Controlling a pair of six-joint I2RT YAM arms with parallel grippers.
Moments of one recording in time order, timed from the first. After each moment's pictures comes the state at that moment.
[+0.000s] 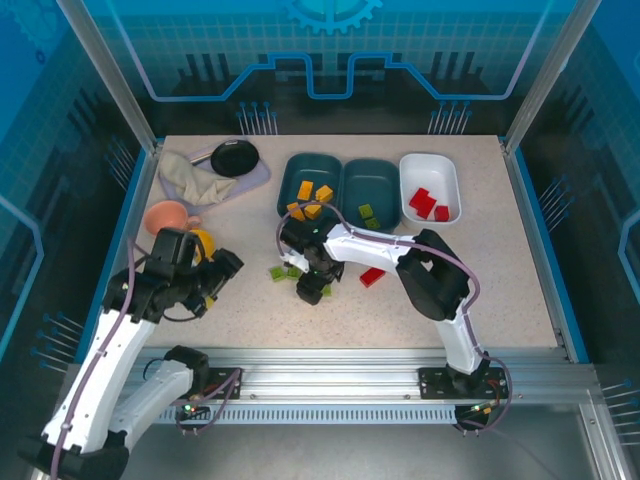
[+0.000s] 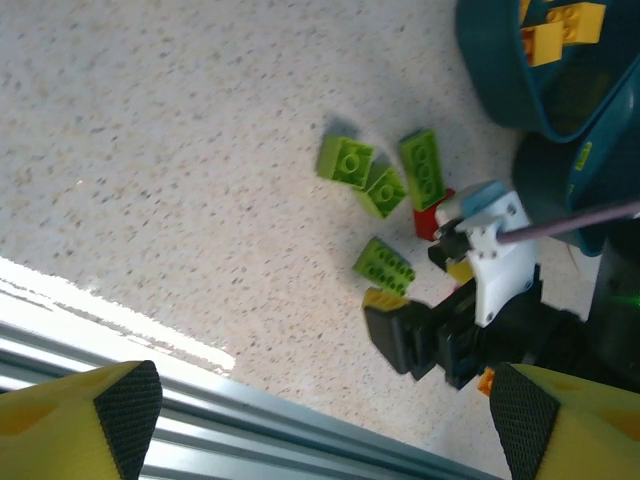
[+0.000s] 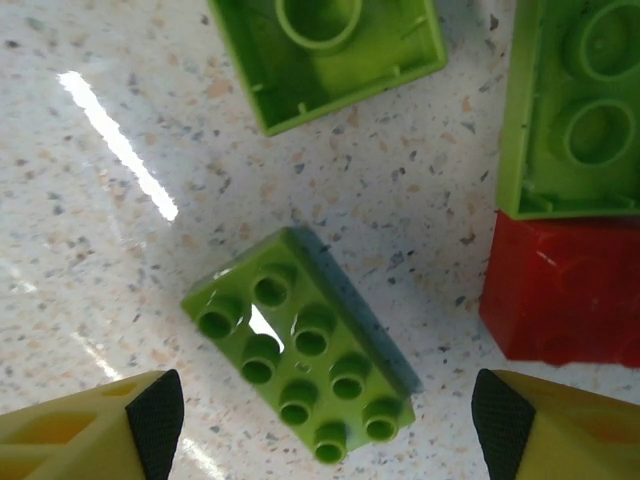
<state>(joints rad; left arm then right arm) -0.23 0.76 0.94 -1.20 0.18 -1.12 0.91 2.09 1.57 -0.99 0.00 -0.08</state>
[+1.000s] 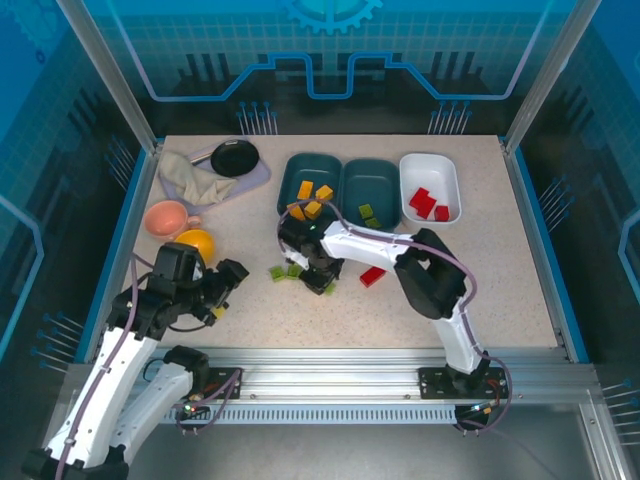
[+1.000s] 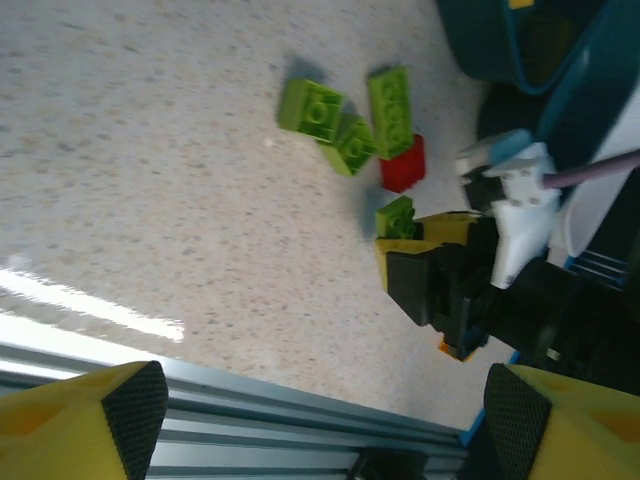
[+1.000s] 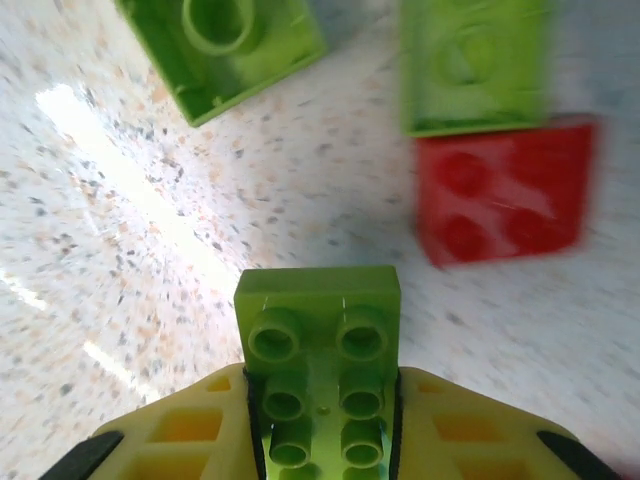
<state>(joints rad) -0.23 0.69 0.79 -1.01 0.34 -1.16 0.88 2.03 1.62 -1.06 0.03 0.02</state>
